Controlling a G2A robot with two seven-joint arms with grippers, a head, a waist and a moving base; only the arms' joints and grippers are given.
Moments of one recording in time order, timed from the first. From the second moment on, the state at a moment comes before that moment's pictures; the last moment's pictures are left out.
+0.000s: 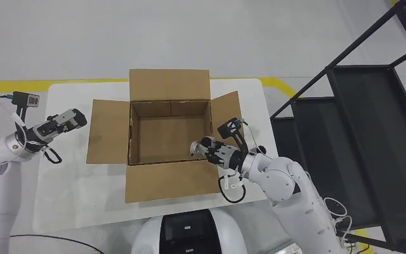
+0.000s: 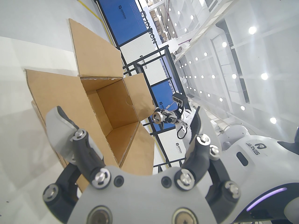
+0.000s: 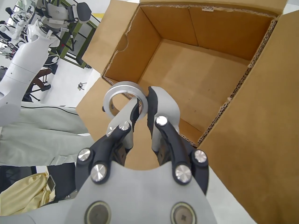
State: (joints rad) left arm 1.12 -0.91 -1.60 -1.21 -0.51 -0.58 -1.23; right arm -1.54 -1.23 1.31 -2.04 -0.66 -0.18 0.76
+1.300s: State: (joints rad) left arm 1.12 -0.91 -1.60 -1.21 -0.51 -0.58 -1.23; right arm -1.84 -1.15 1.75 -1.84 -0.91 -0.34 0.75
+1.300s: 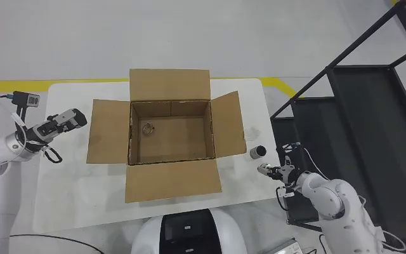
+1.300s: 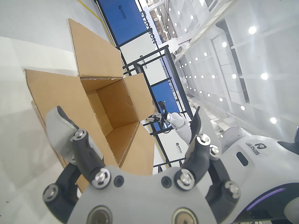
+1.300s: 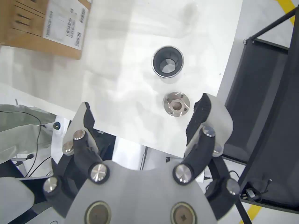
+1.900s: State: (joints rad) left arm 1.12 -0.91 -1.60 -1.21 -0.51 -0.58 -1.23; right arm -1.66 -1.15 1.63 -1.57 -0.97 -0.19 0.80
